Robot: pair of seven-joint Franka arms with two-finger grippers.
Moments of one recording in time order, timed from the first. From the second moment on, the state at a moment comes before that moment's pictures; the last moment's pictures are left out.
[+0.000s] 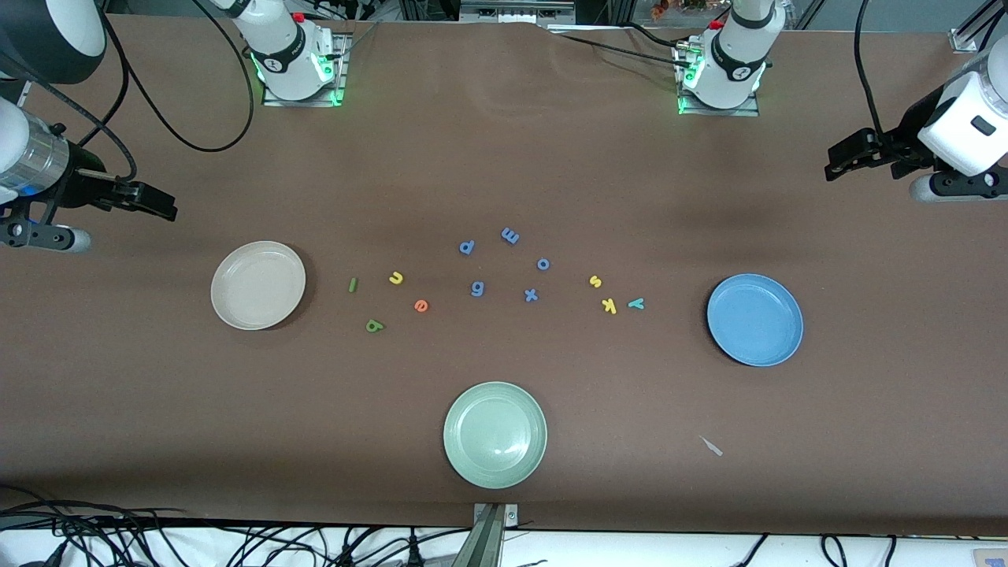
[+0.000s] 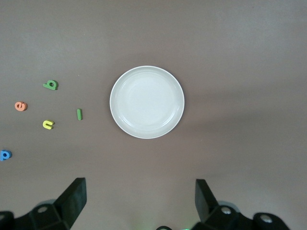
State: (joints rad) left arm 0.10 -0.03 -0.14 -1.64 -0.04 1.47 -0.11; right arm 0.03 0.09 0.01 -1.62 -0.03 1.58 0.18
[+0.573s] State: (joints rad) left arm 0.09 -0.03 -0.14 -1.63 -0.04 1.46 -0.11; right arm 0.03 0.09 0.01 -1.62 -0.03 1.58 0.18
